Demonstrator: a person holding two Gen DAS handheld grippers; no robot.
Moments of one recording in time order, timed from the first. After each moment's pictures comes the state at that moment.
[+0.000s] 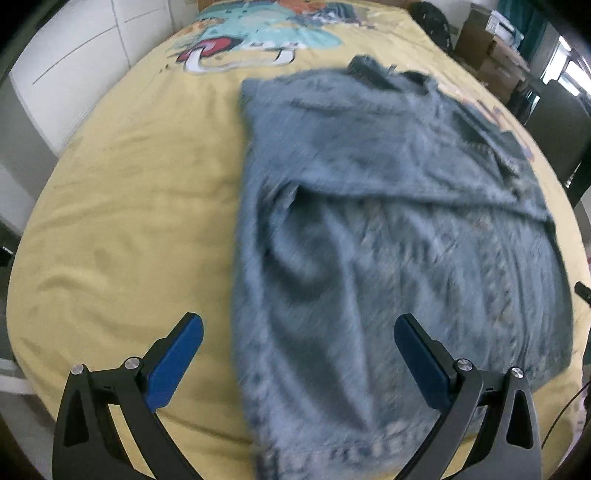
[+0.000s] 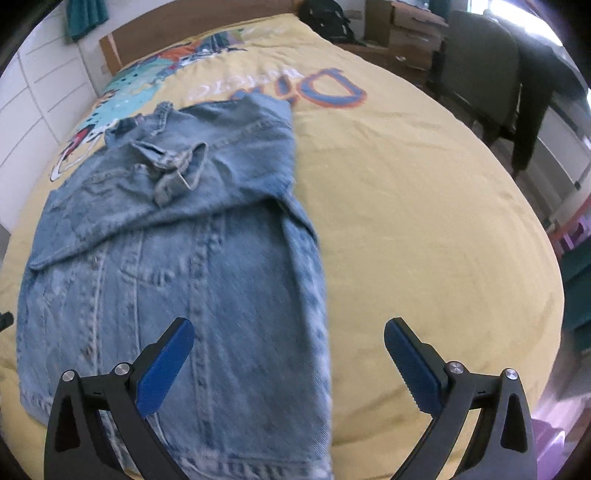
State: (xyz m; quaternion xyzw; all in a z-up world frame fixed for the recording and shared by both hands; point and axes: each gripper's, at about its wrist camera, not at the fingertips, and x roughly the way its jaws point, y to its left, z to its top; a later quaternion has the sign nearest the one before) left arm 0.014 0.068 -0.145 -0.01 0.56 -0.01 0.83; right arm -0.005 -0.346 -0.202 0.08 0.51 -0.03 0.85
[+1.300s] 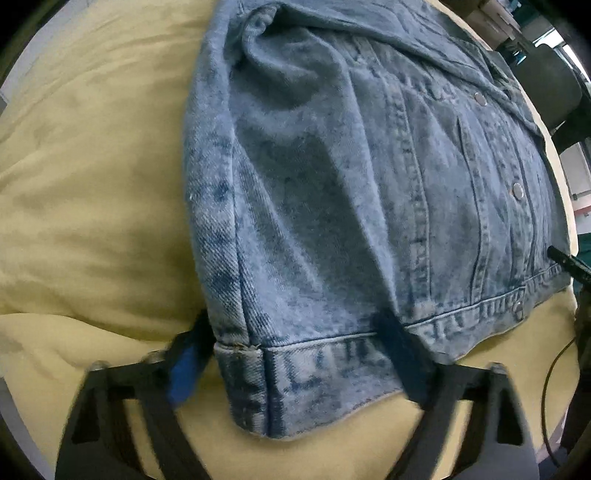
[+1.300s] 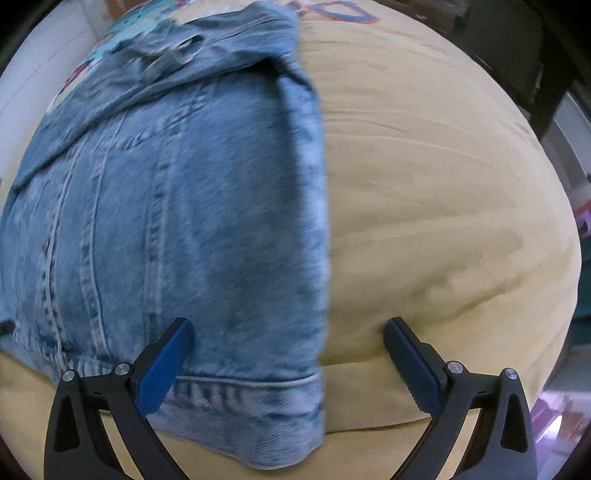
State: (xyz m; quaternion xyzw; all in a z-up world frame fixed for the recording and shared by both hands) left arm -0.037 0.063 -0.212 -0.04 0.66 -0.09 0.74; right arm -0.036 -0.330 -0.262 0.04 0.60 0.01 0.80
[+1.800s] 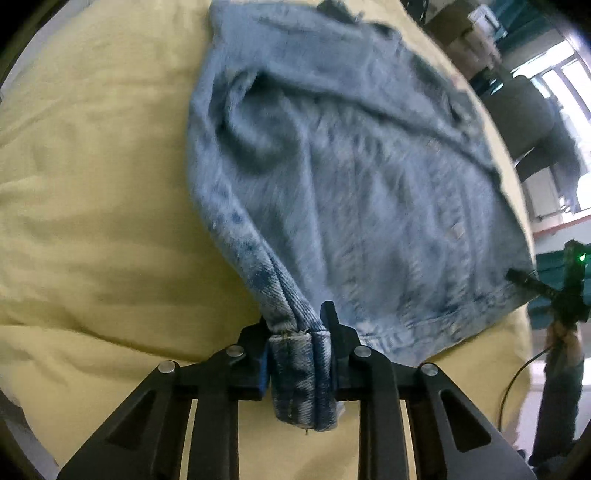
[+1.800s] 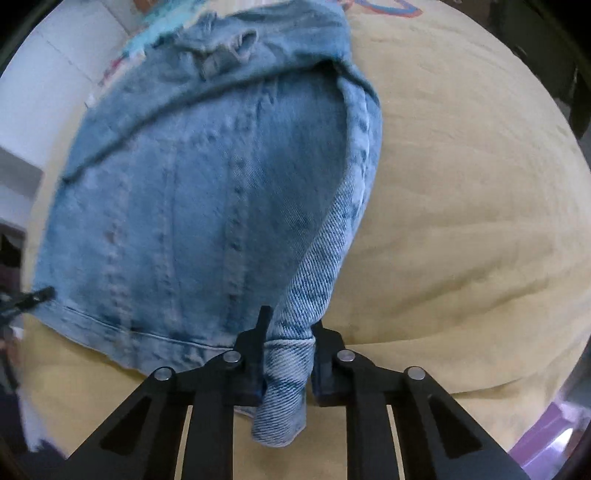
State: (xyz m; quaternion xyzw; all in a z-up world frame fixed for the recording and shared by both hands) left arm -0.019 0.058 -0.157 -0.11 0.63 -0.14 0.76; right arm -0.025 -0.329 -0.215 0.13 0.61 0.10 0.77
